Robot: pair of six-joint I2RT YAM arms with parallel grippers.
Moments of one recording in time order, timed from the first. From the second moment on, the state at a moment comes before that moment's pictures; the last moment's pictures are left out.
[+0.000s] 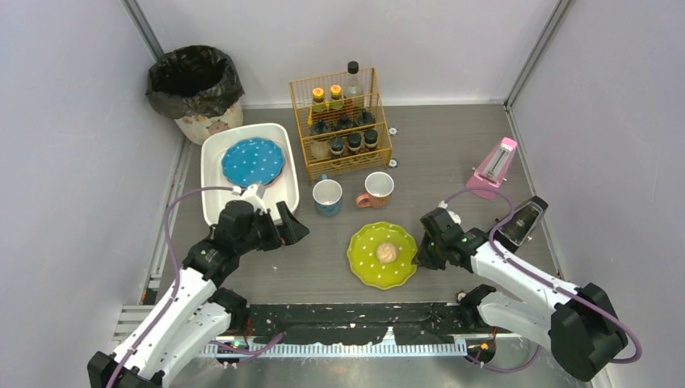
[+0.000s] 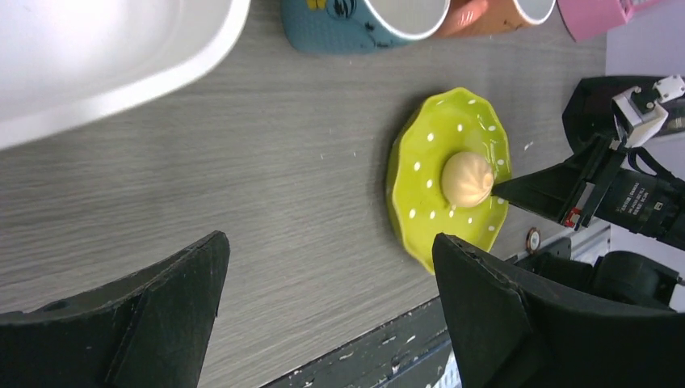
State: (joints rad) left arm -0.43 0.67 0.57 -0.50 0.17 -0.68; right arm 0.53 0.99 0.46 -0.60 0.06 0.93
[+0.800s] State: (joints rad) left arm -0.58 0.87 0.34 -0.12 0.21 -0.93; right arm 0.63 1.03 0.34 -0.03 -0.24 0.85
